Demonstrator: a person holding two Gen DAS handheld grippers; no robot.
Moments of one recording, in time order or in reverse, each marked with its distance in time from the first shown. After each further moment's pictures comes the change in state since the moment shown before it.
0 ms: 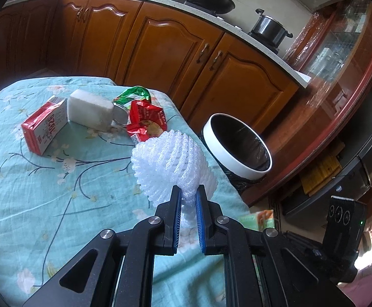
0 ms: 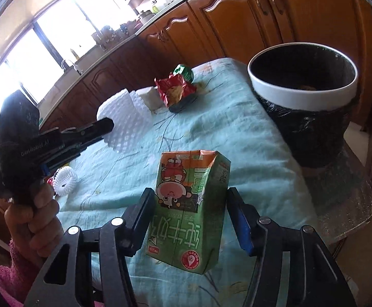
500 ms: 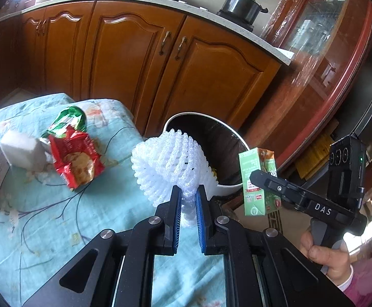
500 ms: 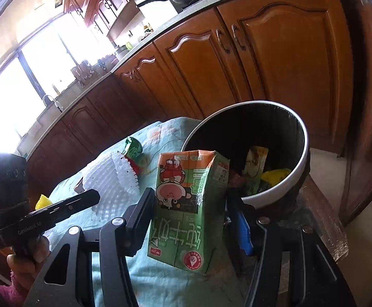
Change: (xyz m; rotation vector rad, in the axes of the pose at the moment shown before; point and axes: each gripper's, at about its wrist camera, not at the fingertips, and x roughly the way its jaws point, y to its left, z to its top) left arm 0.088 -0.065 0.052 0.138 0.065 -0.044; right arm -0.022 -0.087 0.095 0.056 -0.158 -0.097
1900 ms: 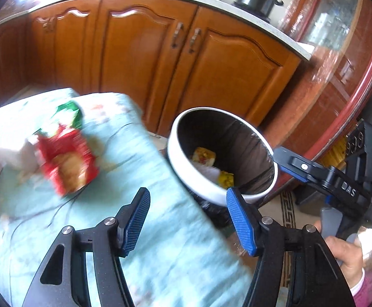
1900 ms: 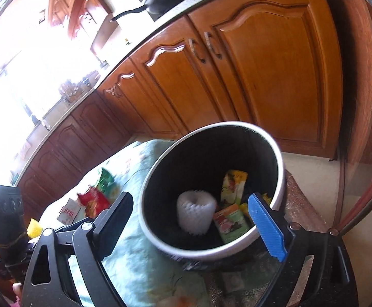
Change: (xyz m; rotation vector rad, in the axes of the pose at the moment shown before) left arm 0.057 0.004 -0.005 -0.032 0.000 0.109; right arm 0.021 -0.037 0.022 0.064 -0.050 -0.032
